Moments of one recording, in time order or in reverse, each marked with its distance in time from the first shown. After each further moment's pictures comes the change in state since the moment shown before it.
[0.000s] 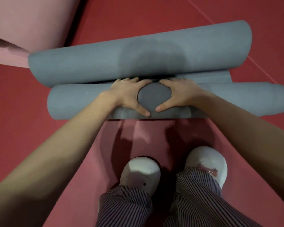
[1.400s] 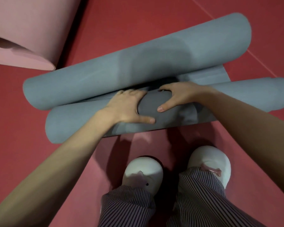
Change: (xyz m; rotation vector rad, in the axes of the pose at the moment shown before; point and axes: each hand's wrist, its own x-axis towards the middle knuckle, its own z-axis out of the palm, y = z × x) left_hand -0.030 0.003 0.030 -0.087 0.099 0.023; right_hand 0.000 -0.010 -0.011 0.169 -0.267 -0.014
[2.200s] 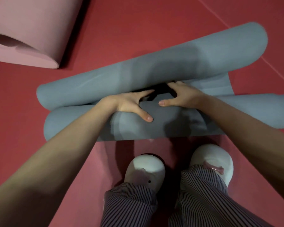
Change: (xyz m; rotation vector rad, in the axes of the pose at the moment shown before) left_hand 0.018 -0.017 -0.003 -0.508 -0.413 0.001; right_hand 0.004 0.017 0.029 0.133 0.217 -0.027
